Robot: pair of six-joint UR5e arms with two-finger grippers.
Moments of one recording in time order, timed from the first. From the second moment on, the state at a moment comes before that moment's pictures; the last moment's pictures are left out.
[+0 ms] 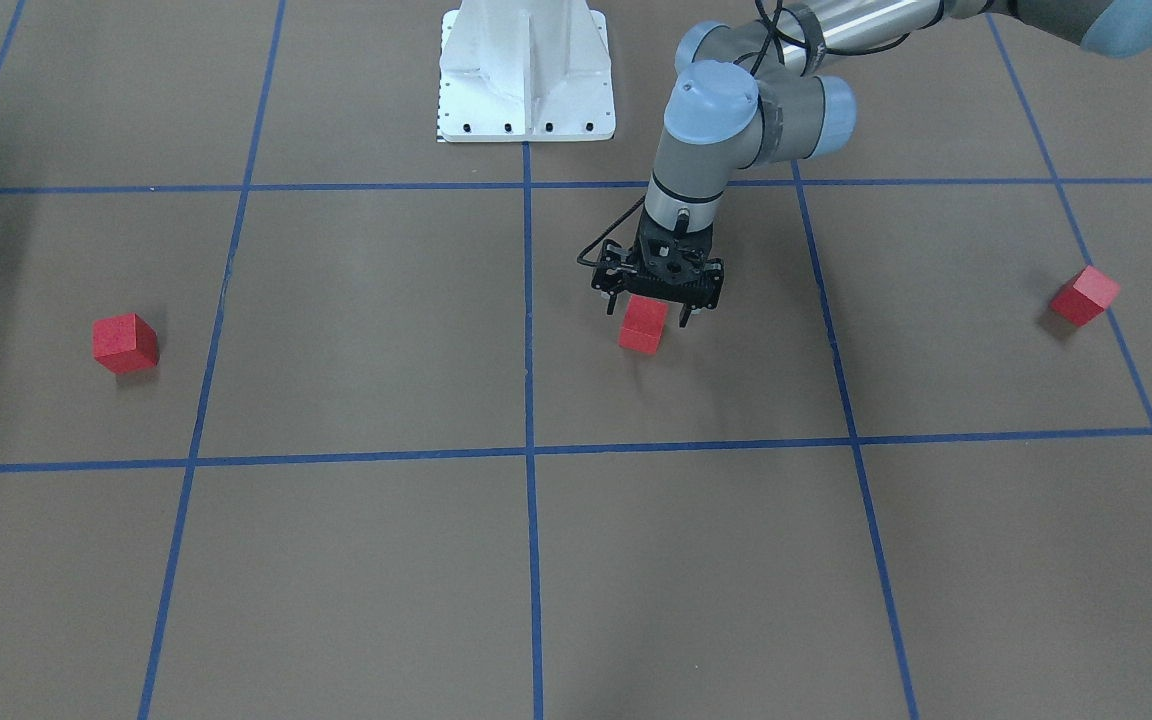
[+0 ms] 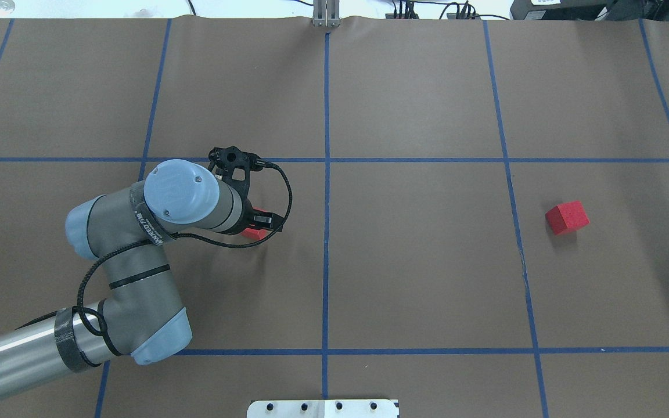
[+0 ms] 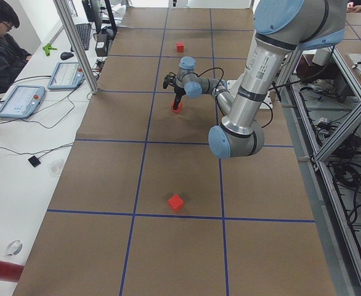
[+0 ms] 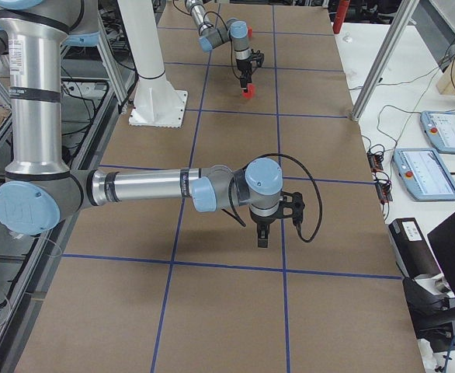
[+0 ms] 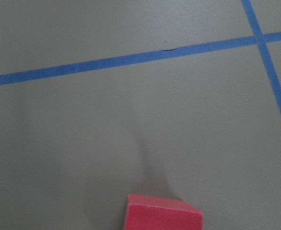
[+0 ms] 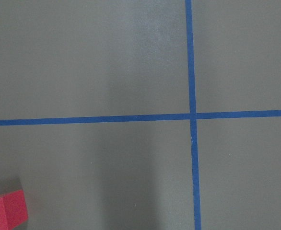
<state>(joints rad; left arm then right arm) -0.49 -2.10 -1.67 -1.84 -1.74 -1.05 1.53 -1.62 1.72 -1.45 2.42 0.23</state>
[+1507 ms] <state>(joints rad) -0.54 -2.37 -1.52 -1.69 -1.74 -1.14 1.53 -1.62 1.72 -1.45 2.42 0.23</state>
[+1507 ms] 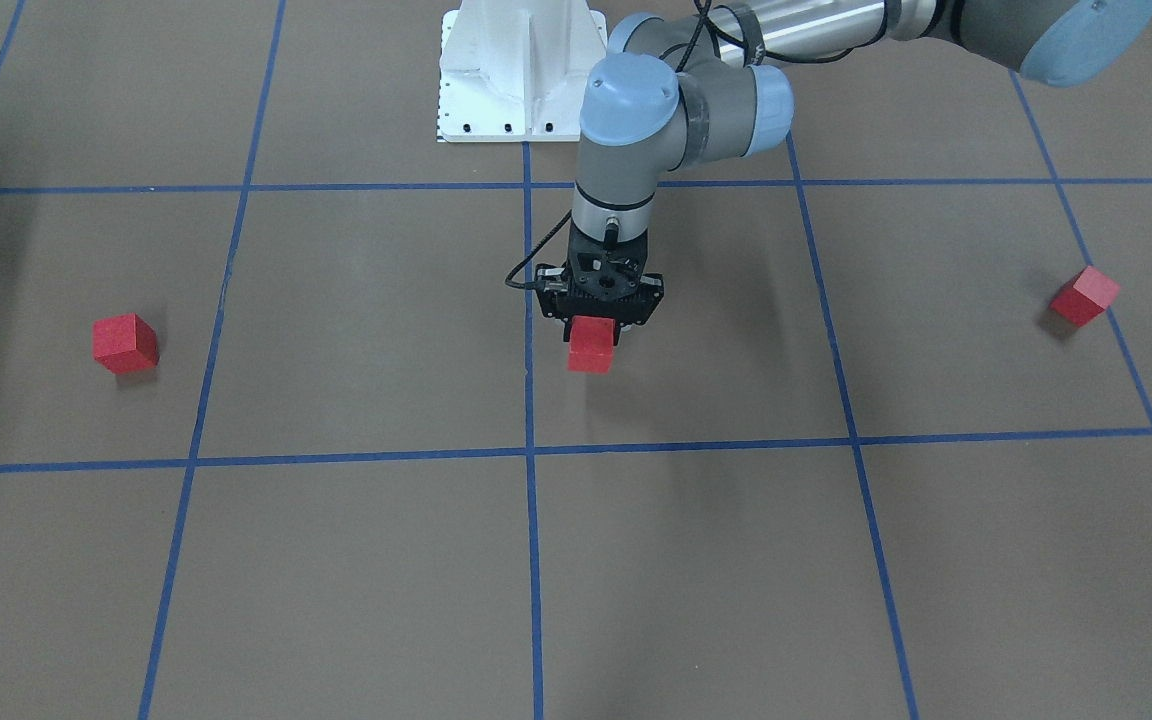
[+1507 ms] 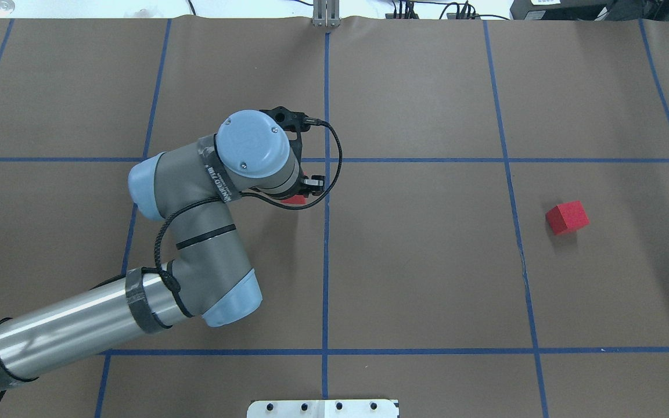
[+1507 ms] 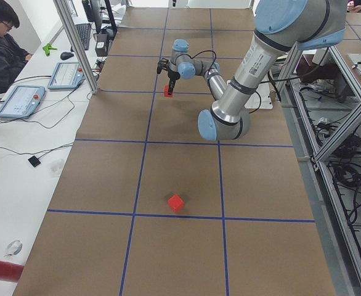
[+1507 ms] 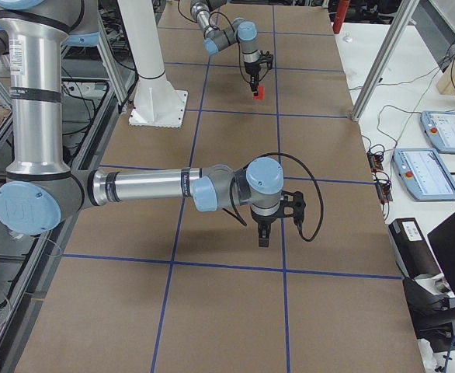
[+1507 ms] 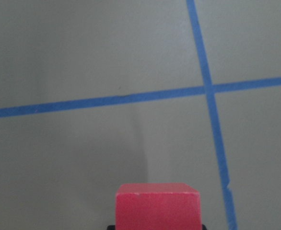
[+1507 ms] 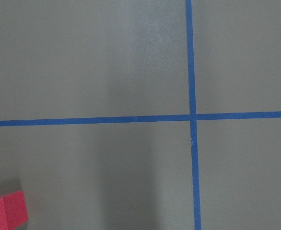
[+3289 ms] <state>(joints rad) -0.51 -2.52 -1.28 -1.70 -1.74 -1.25 1.53 -1.61 1.71 -1.45 2.41 0.23</state>
